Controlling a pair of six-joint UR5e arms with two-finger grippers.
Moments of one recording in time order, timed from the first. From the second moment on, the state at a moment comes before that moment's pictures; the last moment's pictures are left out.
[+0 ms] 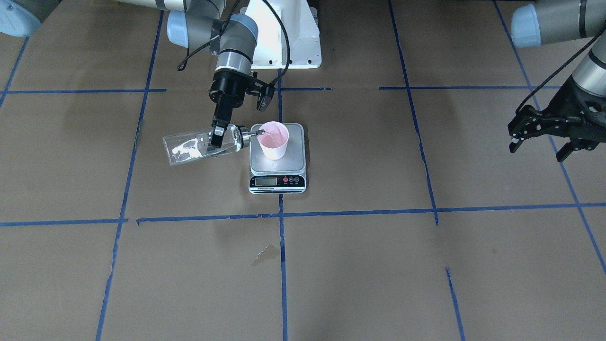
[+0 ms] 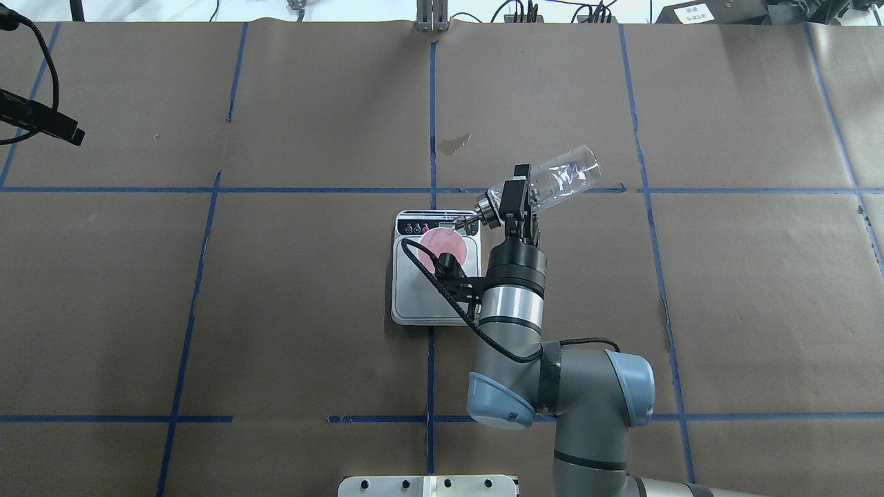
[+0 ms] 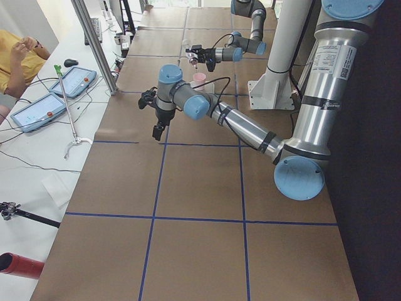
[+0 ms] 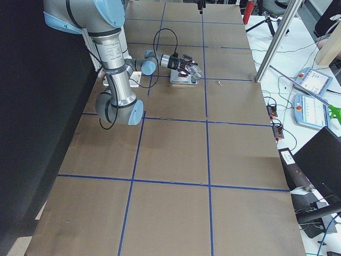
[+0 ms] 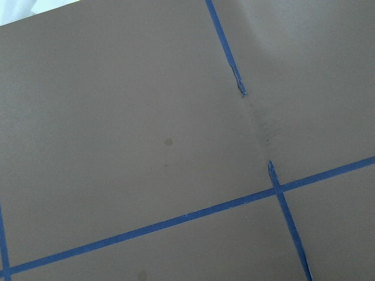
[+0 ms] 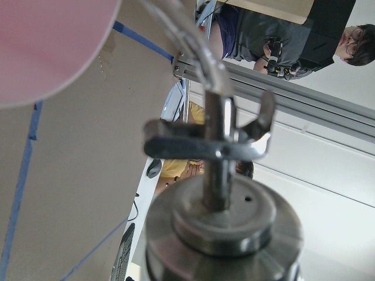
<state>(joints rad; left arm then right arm) -1.17 -1.76 -1.90 -1.69 -2.14 -0.40 0.21 -1.05 1.72 -1.65 0.28 -0.20</state>
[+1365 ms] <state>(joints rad) -1.17 -1.76 -1.90 -1.69 -2.14 -0.40 0.20 -1.08 1.72 -1.64 0.27 0.13</state>
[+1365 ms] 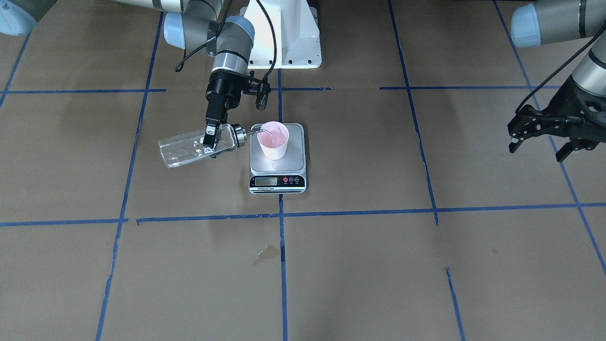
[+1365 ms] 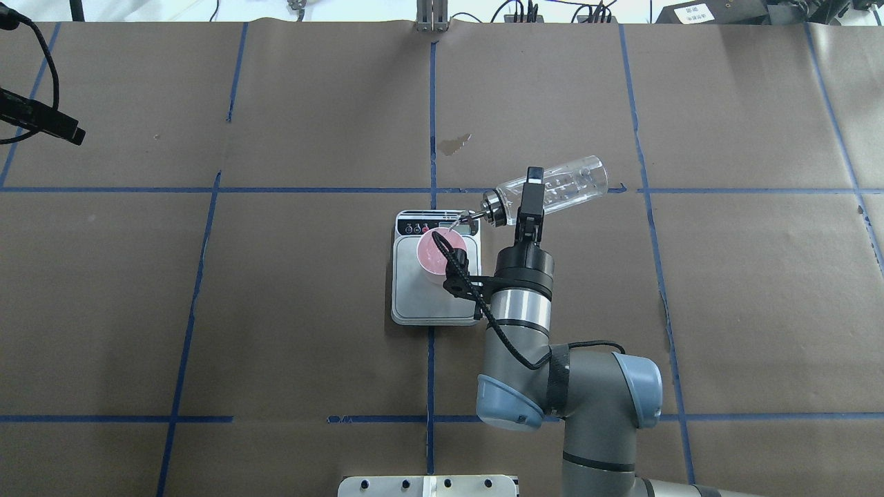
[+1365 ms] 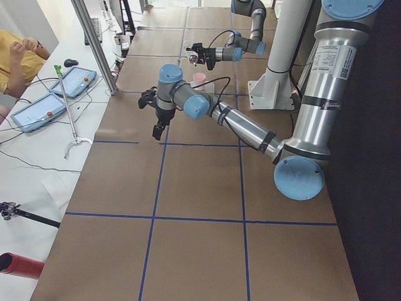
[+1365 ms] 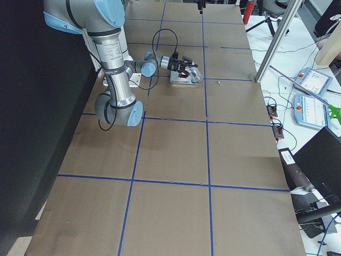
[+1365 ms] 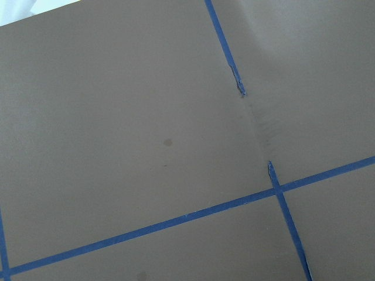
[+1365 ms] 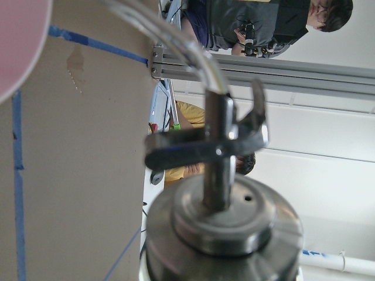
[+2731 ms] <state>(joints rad) -1.17 -1.76 -1.92 -1.69 -2.14 -0.41 0.24 -1.38 1.92 -1.18 0.65 1.11</state>
